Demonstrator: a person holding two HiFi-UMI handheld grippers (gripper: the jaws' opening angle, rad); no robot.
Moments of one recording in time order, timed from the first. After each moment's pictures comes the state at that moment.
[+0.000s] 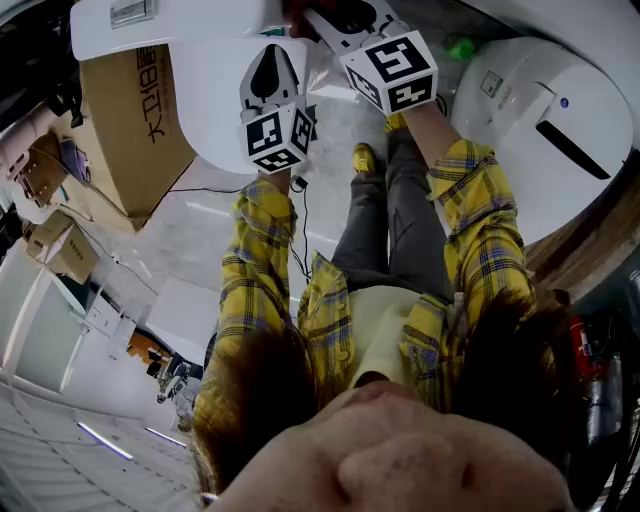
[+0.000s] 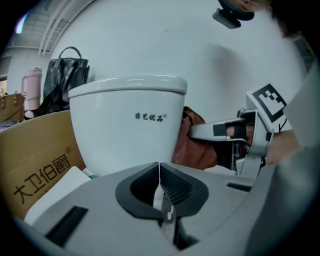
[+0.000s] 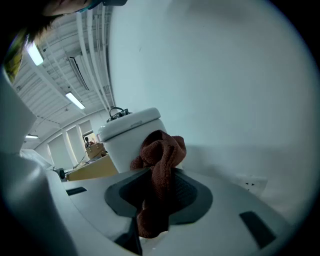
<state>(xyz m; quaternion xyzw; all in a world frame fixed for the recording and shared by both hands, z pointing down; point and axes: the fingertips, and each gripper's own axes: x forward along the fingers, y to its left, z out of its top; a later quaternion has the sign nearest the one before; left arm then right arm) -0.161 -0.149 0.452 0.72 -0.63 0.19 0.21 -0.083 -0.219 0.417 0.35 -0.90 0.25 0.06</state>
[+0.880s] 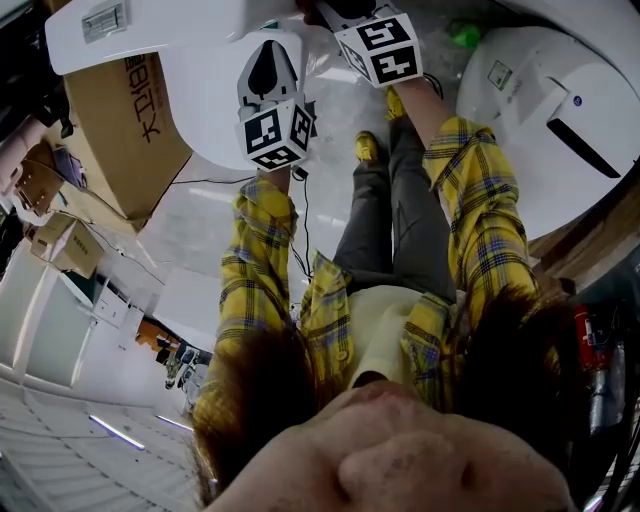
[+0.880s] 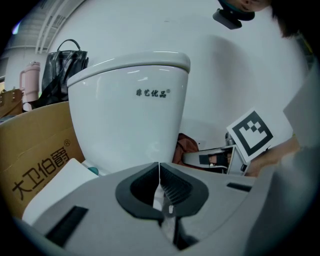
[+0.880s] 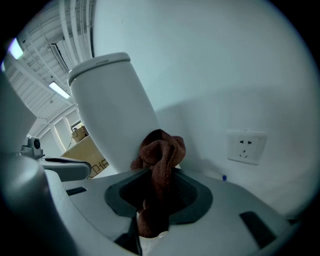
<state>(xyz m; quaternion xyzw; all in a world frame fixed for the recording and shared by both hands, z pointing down) -0.163 -0.146 0.484 0.71 -0.63 0.21 0.23 -0.080 -0.219 0.531 0.37 -0.86 0.30 0.15</state>
